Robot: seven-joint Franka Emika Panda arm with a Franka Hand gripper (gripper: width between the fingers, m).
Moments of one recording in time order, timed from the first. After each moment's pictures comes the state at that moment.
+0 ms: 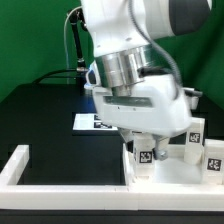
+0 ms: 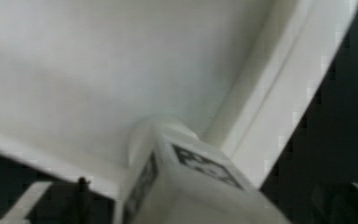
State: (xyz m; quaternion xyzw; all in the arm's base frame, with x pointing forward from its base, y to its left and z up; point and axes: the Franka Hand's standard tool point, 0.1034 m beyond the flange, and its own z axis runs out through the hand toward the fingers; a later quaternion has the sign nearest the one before) arm 0.670 -0.005 0.076 -0.92 0.36 -0.02 0.12
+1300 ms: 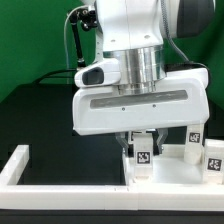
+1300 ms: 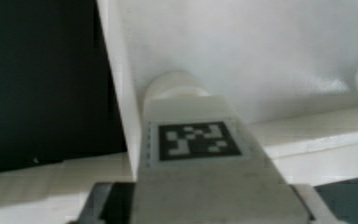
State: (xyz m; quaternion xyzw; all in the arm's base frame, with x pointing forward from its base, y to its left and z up) arm 0.672 -0.015 0.072 -0.98 0.18 -0.05 0.07
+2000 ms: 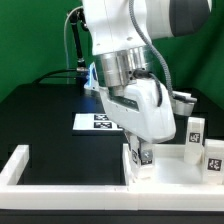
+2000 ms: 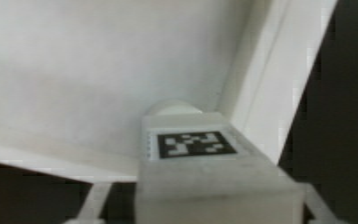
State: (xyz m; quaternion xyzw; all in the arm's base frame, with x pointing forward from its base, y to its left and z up) arm 0.668 -0.017 0.070 -0.78 0.61 0.01 0.12
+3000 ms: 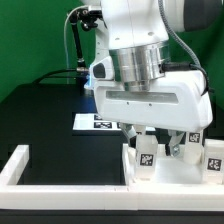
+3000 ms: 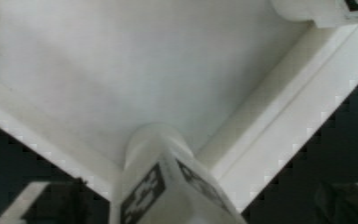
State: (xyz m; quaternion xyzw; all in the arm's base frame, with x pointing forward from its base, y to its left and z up) arm 0.665 0.001 0.076 -0.92 0.37 -0.01 0.10
